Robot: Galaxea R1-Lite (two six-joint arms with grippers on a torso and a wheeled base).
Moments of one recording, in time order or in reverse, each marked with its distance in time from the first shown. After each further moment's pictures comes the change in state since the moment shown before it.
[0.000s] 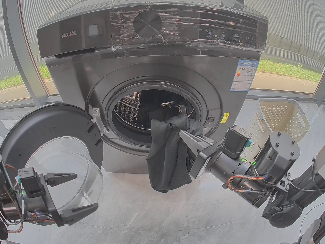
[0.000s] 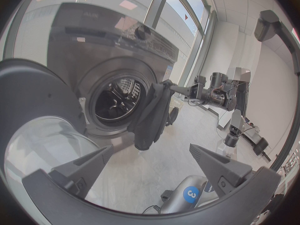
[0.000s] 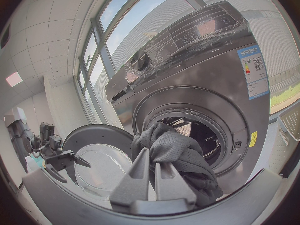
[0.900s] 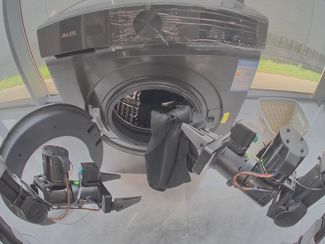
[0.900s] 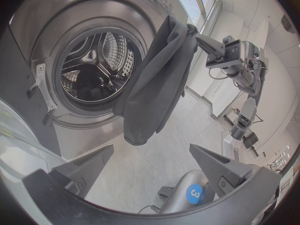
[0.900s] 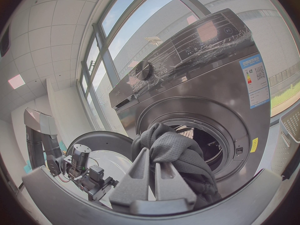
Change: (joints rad) left arm -0.169 0.628 -0.119 -0.330 0.065 -0.004; right arm 0.010 -0.039 -0.006 -0.010 0.004 -0.001
